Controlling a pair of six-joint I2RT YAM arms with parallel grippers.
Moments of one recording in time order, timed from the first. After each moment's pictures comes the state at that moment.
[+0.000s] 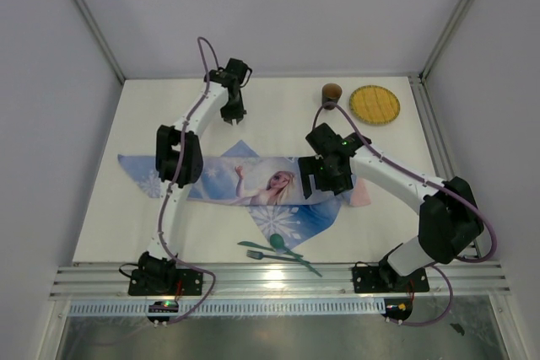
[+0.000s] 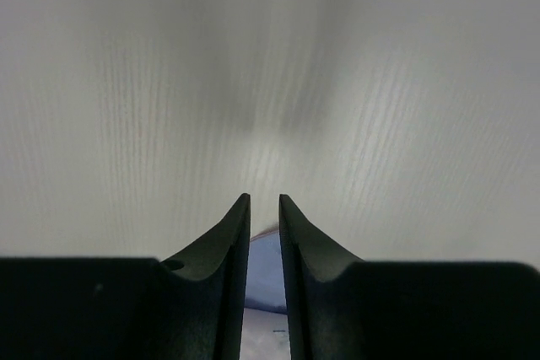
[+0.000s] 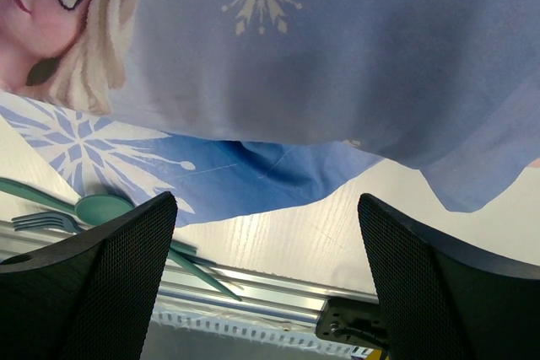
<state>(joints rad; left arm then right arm) -0.35 2.46 2.34 -1.06 -0.20 -0.49 0.62 1.51 1.12 -0.90 0.02 0.48</state>
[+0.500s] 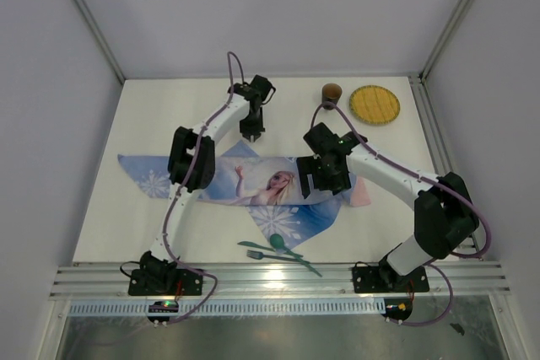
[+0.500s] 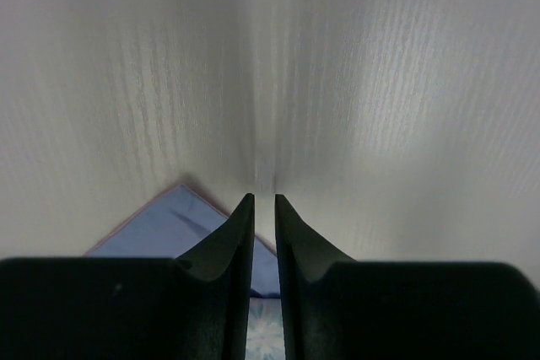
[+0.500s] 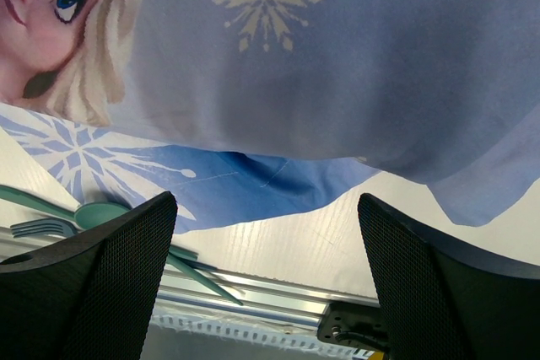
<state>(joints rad) -0.48 2.47 2.25 -1.04 -0.17 -0.50 0.62 1.55 1.13 -0.89 0.02 0.48</state>
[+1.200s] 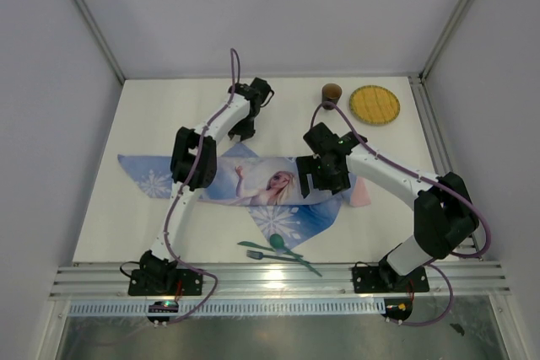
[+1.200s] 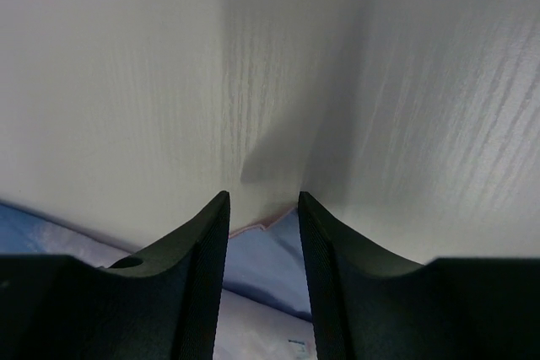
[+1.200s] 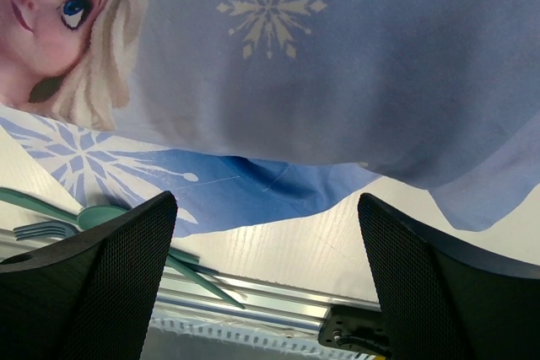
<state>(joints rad) -0.48 2.52 2.30 -1.14 -0.42 -0.46 0.62 1.55 1.13 -0.88 0.01 0.48</state>
